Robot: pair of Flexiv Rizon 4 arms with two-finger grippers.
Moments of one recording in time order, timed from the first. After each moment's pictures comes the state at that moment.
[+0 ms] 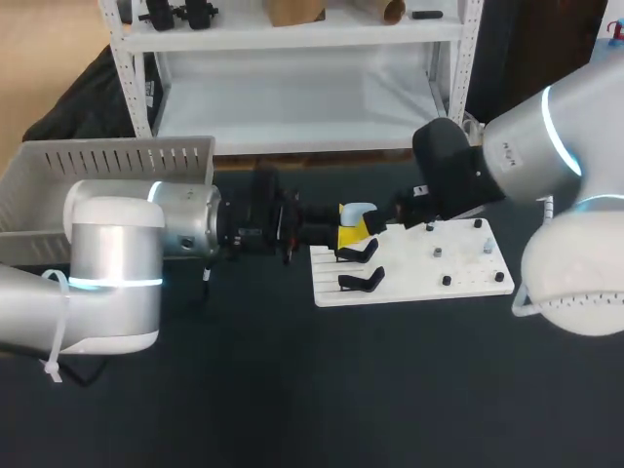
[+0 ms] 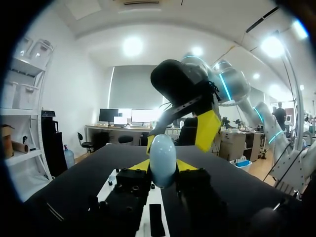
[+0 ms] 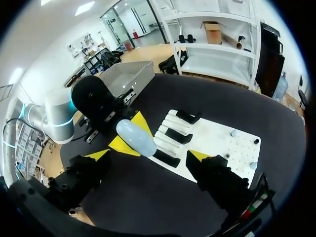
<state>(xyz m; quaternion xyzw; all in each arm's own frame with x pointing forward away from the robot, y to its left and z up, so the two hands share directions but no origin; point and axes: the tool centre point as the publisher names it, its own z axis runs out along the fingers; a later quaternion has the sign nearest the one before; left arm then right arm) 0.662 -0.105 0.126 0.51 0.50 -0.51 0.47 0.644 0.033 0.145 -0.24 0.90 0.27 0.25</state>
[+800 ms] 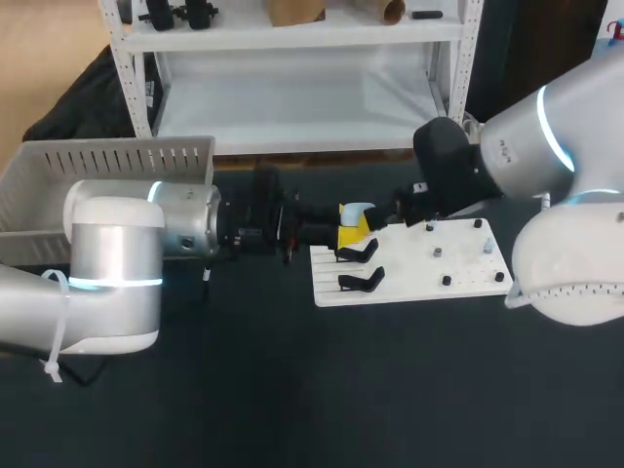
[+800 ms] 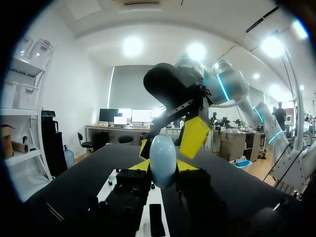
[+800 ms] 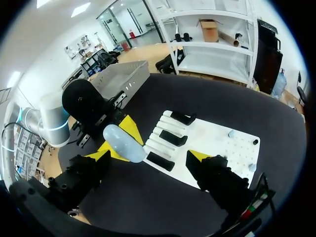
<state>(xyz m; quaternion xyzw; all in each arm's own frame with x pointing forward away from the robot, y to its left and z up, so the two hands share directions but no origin) 0.662 -0.105 0.126 0.51 0.50 -0.51 0.47 0.658 0.029 0.139 -0.23 0.90 0.27 0.25</state>
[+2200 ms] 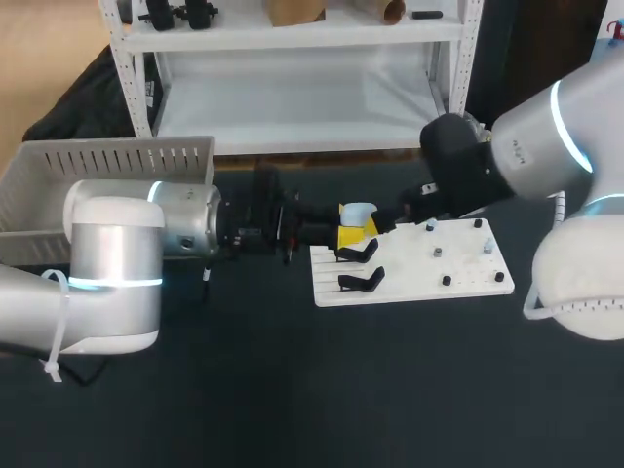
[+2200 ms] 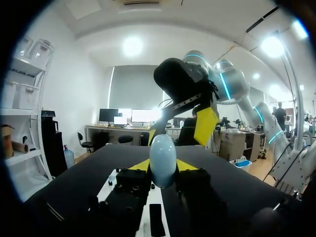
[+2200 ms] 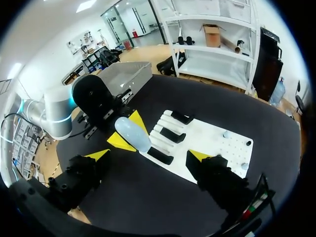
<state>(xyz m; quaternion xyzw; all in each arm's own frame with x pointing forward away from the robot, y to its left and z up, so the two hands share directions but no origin) 0.662 -0.105 0.126 0.51 0.50 -0.51 0.47 0.643 0.022 0.151 -0.25 0.90 0.25 0.26</state>
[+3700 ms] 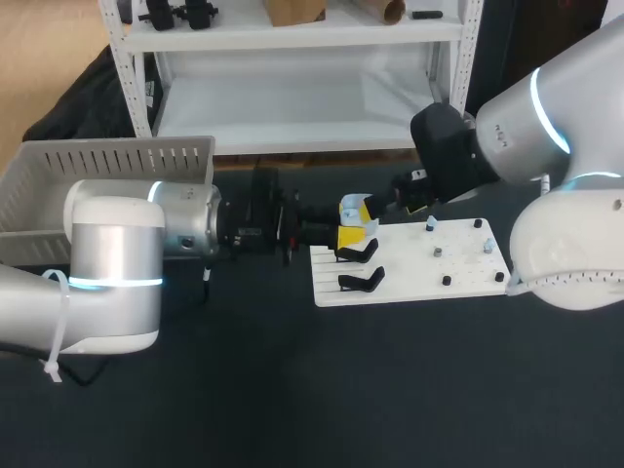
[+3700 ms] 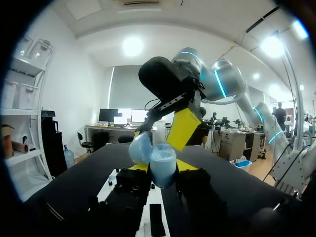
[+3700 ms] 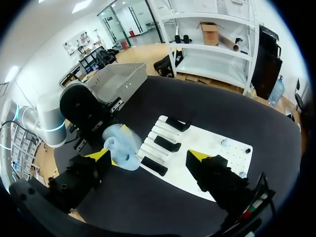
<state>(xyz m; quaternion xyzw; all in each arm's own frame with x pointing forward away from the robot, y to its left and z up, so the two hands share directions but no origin) 0.662 -0.105 0.126 0.51 0.50 -0.51 0.47 0.672 0.026 0.151 -0.24 0.90 0.25 0.26</state>
